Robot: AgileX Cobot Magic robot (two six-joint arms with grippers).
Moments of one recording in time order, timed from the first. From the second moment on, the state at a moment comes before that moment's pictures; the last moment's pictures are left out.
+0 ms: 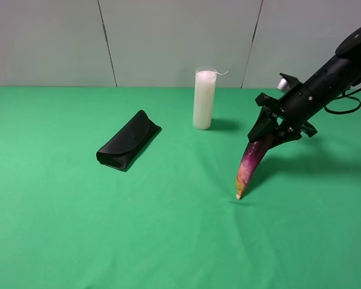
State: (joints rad) left arm 0.03 -0.01 -0.48 0.08 1.06 -0.06; right arm 0.01 1.98 -1.24 0.63 1.01 -0.47
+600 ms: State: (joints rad) left arm 0.03 -0.01 -0.48 0.08 1.06 -0.06; right arm 0.01 2.03 -1.23 0.58 0.89 -0.47
